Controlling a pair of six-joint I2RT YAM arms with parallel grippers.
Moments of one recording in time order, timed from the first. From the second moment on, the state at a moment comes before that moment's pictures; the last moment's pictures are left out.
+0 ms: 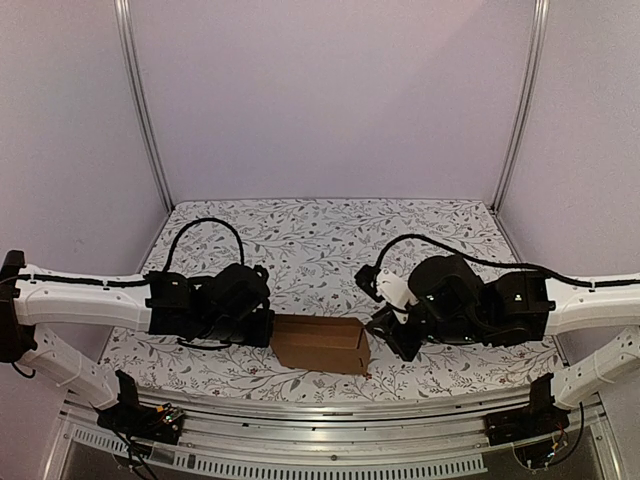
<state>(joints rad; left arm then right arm) -1.11 1.34 0.83 -0.48 -0.30 -0.84 1.27 1.24 0.94 -0.40 0.27 0.18</state>
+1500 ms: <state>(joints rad) -1.17 1.34 0.83 -0.54 -0.45 -0.96 1.30 1.52 1.09 -0.42 0.53 0.47</state>
